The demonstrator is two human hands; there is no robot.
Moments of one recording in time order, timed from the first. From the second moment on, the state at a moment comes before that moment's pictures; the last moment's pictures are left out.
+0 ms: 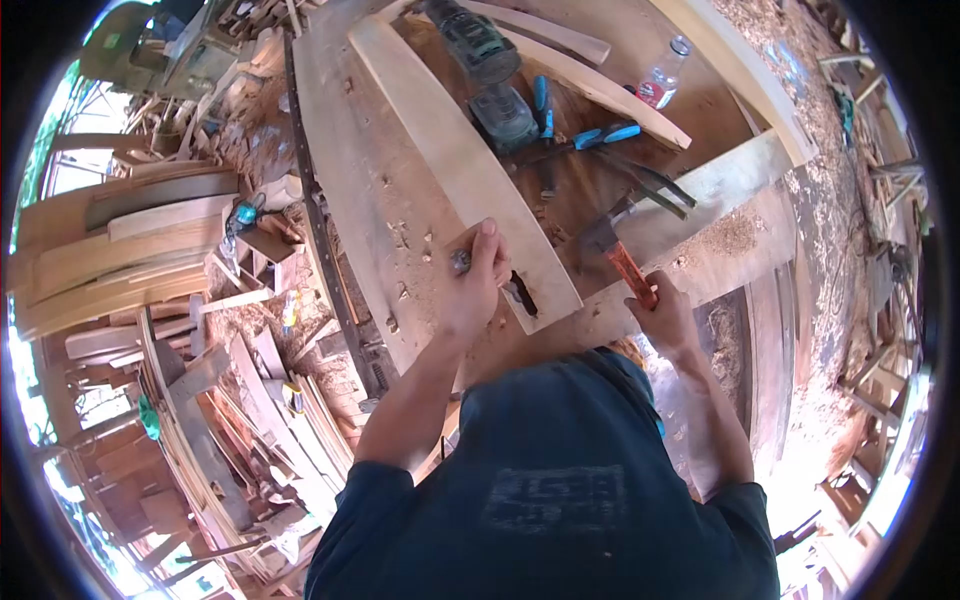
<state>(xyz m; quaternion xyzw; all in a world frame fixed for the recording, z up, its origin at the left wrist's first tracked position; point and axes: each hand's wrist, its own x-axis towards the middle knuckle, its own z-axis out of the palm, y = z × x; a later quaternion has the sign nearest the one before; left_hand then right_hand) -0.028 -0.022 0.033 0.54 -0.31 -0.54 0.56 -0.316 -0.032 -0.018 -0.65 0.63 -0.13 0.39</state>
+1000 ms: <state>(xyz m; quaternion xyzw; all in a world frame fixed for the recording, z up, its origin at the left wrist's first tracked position) -0.009 -0.036 -0.023 0.42 -0.09 -0.64 0.64 -0.301 -0.059 -0.036 -0.73 0.59 -0.23 0.26</state>
